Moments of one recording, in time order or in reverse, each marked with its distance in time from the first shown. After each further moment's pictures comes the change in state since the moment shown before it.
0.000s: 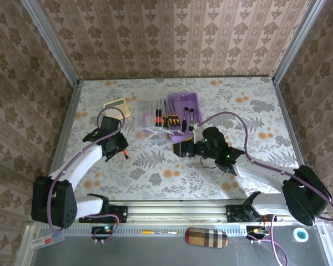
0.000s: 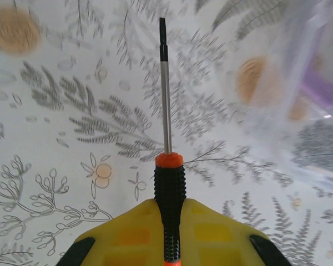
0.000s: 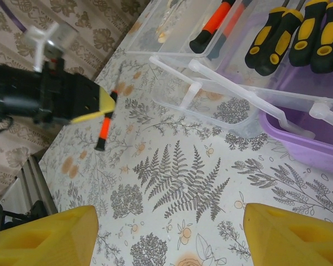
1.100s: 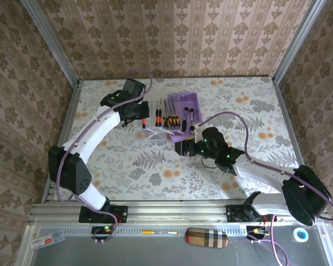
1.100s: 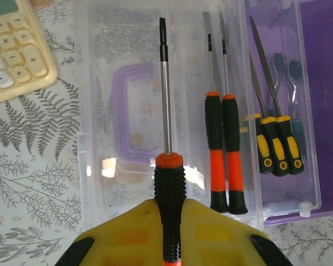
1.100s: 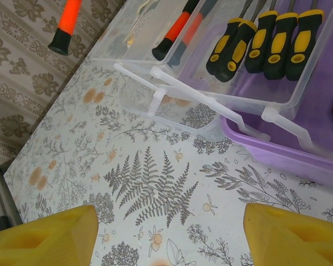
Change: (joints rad) left arm -0.219 0.388 0.718 -0.229 -0.030 0.226; right arm 0.000 0.002 0.000 -0.030 0.101 -0.026
